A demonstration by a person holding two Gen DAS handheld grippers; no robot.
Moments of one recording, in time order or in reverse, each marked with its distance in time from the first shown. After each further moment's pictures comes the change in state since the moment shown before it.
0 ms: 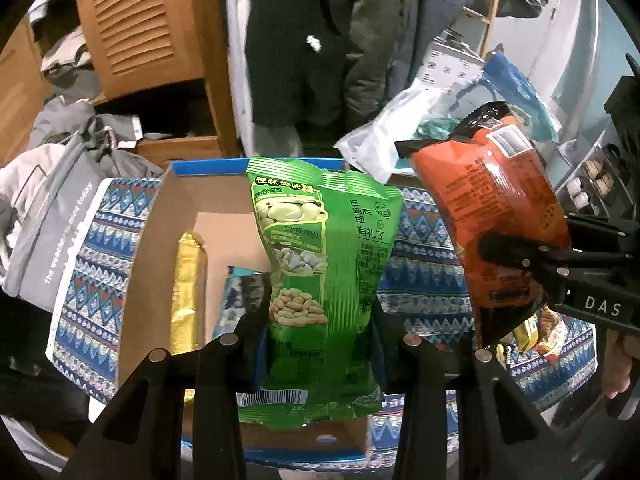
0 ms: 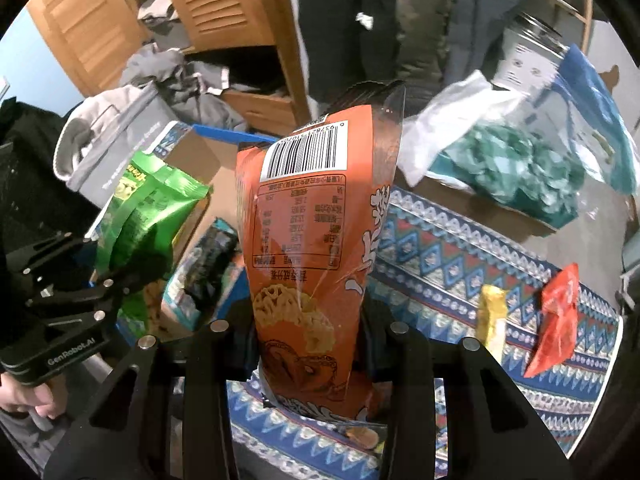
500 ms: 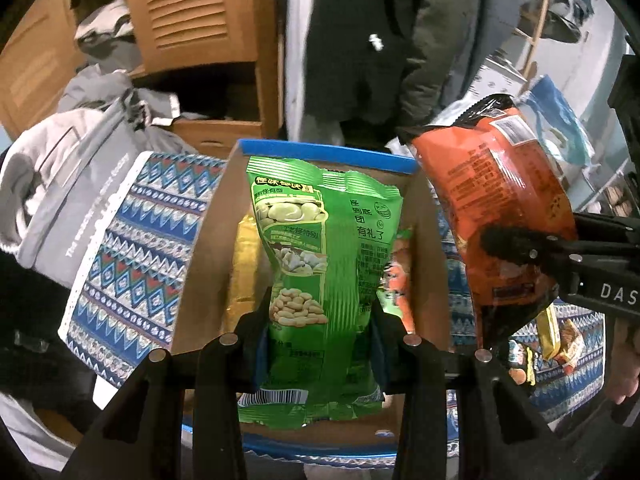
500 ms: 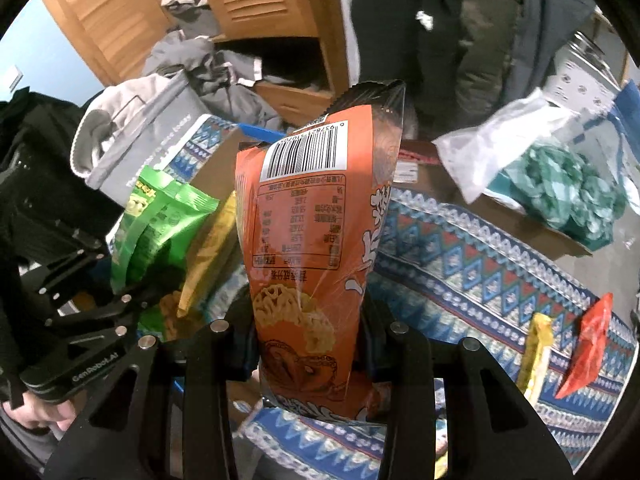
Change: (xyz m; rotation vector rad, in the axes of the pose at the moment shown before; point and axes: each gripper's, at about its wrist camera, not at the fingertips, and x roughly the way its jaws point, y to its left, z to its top) left arm 0.004 0.069 -0.011 -0.102 0.013 0.055; right arm 0.035 0.061 0.034 -0.037 0.037 0.075
